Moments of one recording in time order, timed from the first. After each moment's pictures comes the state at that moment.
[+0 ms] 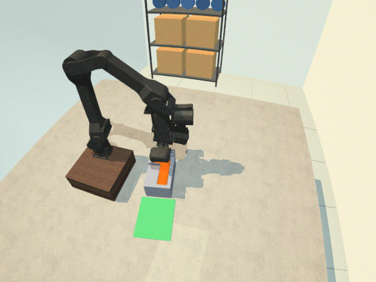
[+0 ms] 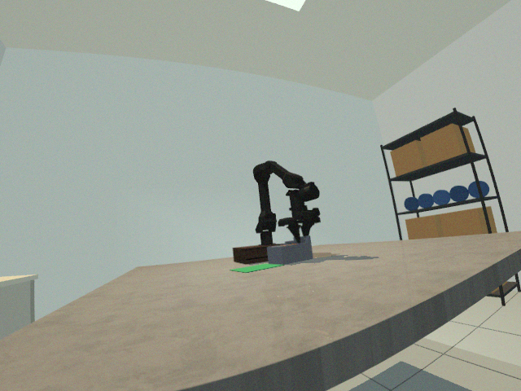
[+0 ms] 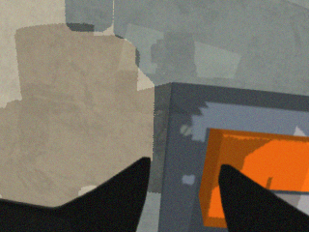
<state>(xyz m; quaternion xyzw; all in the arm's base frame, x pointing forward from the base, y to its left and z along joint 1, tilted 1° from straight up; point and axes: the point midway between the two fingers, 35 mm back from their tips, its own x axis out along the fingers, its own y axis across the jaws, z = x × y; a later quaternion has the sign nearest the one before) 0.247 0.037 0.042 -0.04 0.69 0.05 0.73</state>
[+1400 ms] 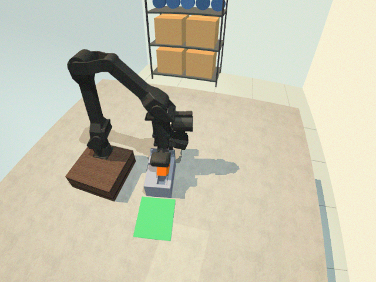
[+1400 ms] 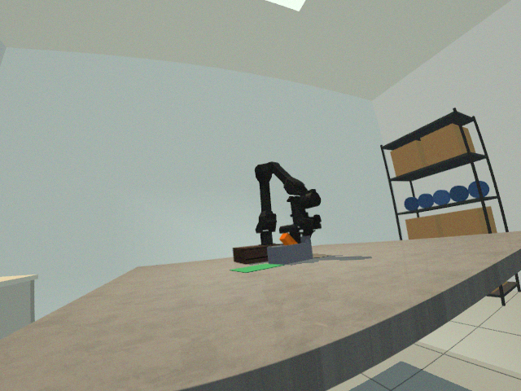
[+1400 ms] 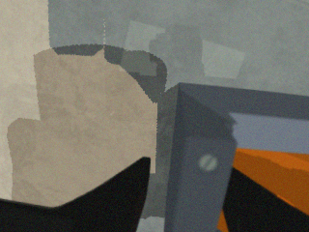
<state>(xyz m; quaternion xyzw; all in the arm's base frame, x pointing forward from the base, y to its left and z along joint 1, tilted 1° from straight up) 0.245 0.040 0.015 -0.04 0.69 0.05 0.72</state>
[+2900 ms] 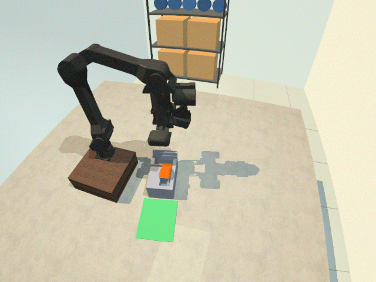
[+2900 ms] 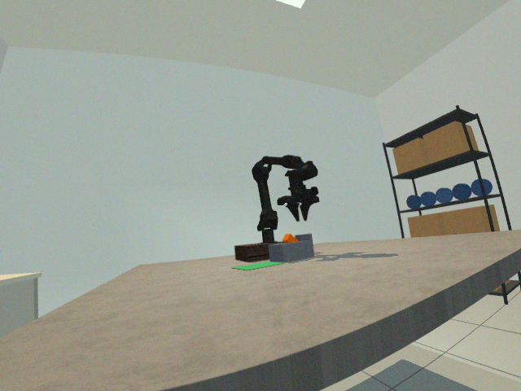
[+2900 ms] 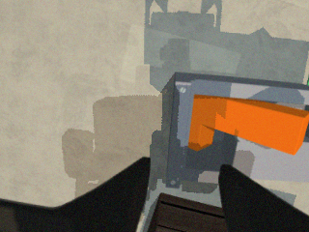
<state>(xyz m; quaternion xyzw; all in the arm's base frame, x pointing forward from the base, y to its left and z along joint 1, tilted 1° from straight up) 0.242 0.038 0.121 -0.04 0.69 0.05 0.72</state>
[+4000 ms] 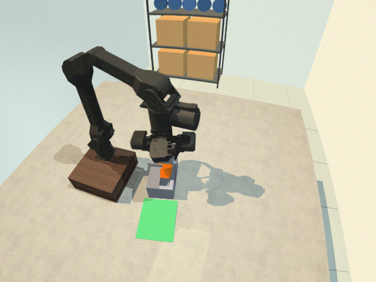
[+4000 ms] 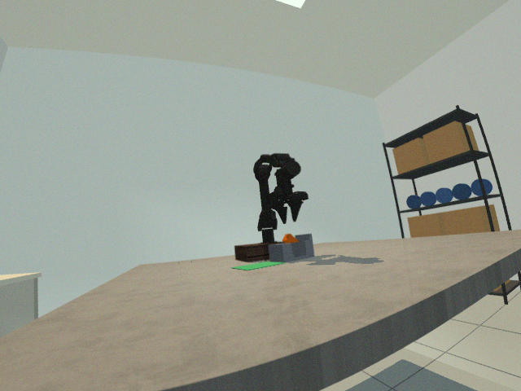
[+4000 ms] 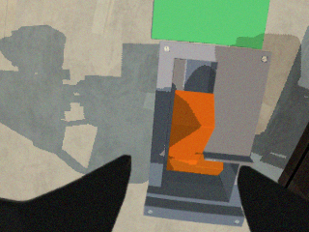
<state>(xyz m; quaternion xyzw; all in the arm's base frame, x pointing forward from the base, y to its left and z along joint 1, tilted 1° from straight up) 0.264 -0.037 0.117 0.48 0.52 -0.45 0.55</state>
